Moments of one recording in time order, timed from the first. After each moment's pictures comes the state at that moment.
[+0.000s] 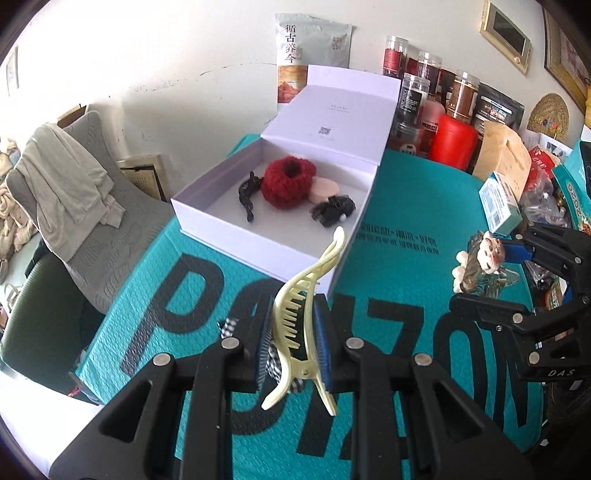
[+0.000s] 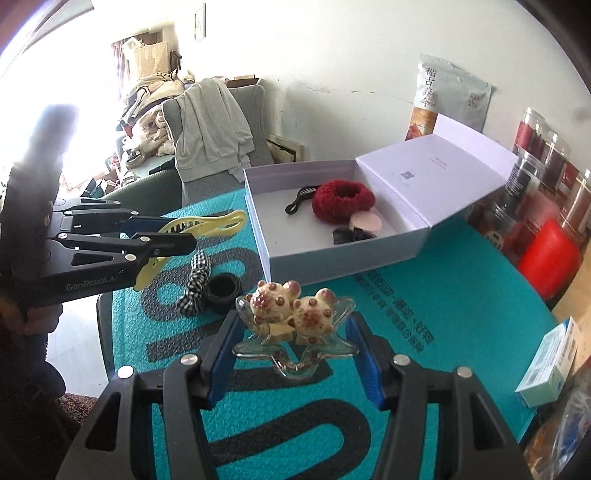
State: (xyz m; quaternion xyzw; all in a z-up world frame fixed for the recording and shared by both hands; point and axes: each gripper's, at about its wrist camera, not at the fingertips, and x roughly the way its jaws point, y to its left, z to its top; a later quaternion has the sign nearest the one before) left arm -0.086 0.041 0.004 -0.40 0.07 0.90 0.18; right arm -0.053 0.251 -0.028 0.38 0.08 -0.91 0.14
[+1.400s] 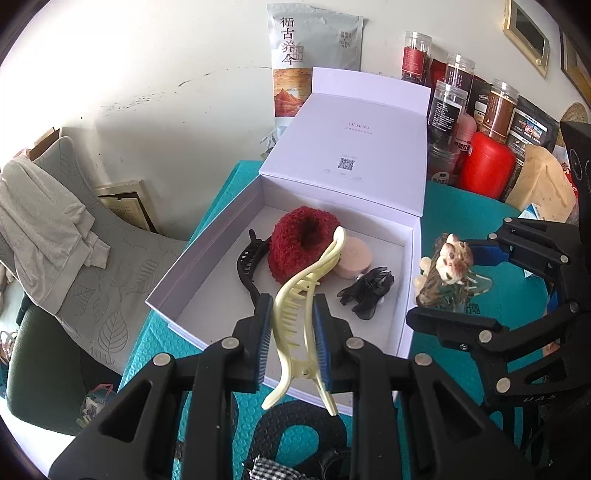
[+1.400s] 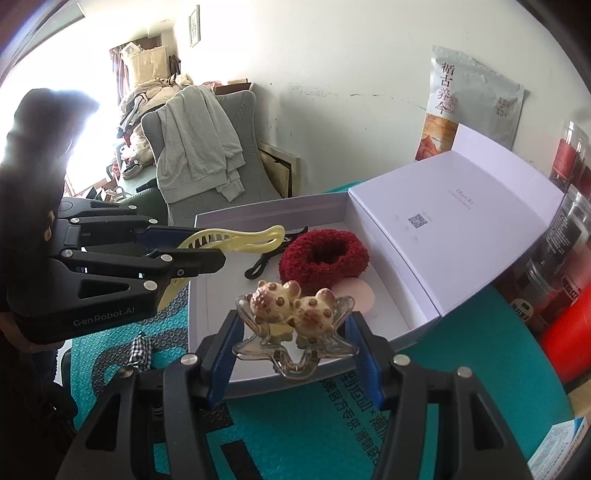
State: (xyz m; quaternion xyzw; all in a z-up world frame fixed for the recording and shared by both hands) left arm -0.254 0.078 -0.001 -0.40 0.09 0.89 0.20; right arm -0.199 0.269 -0.034 0.39 0.06 -0.91 0.16
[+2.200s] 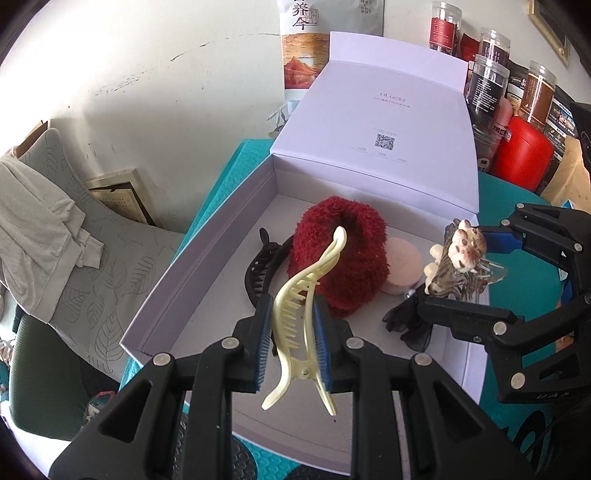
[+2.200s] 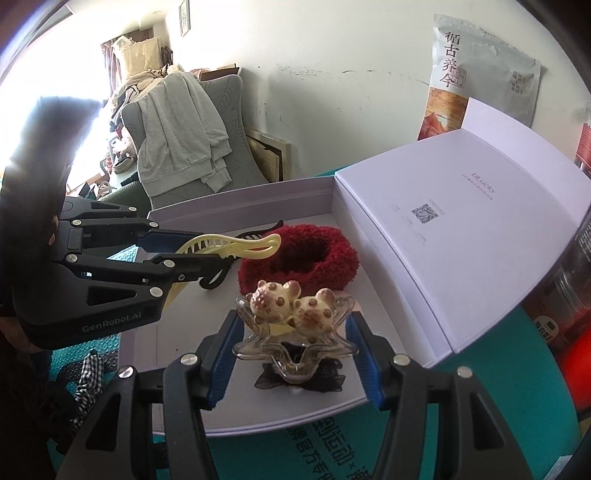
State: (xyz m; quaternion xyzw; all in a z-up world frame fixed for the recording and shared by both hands) left arm -0.338 0.091 -0.055 -0.42 0.11 0.88 0.19; right arm -0.262 0.281 -0.071 0.40 0.06 -0.90 0.16
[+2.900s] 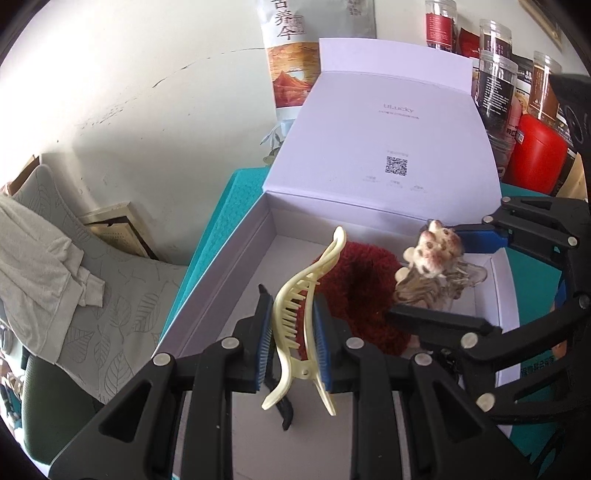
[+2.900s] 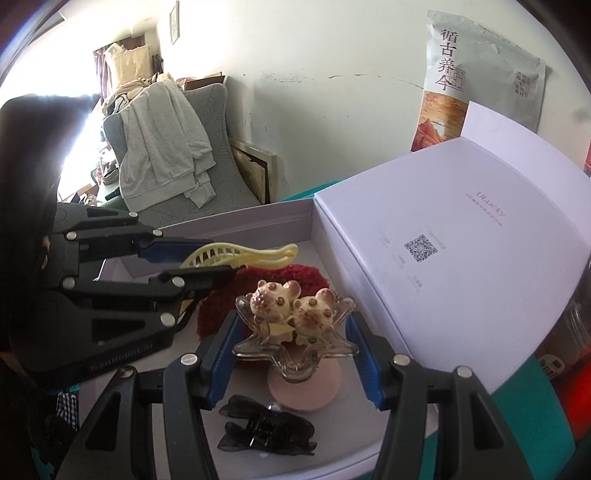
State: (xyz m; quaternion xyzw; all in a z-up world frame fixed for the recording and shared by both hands) left arm -0.387 0.121 -0.061 -0.38 0.15 0.89 0.21; right arm -0.310 0.284 -0.079 0.39 0.06 -0.91 0.14
